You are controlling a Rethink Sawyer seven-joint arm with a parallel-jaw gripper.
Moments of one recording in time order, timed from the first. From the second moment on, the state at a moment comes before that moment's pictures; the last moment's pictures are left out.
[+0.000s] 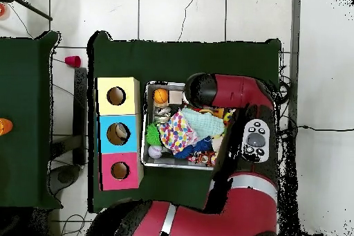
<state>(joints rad) -0.21 -0.33 -0.17 1.13 -0.21 0.72 2.61</state>
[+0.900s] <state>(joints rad) -0.22 -0.30 -0.14 1.08 -0.21 0.72 2.61</state>
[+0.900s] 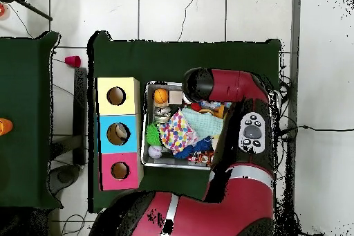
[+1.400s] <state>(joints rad) -0.21 -0.33 -0.14 1.11 -0.19 0.72 2.61</state>
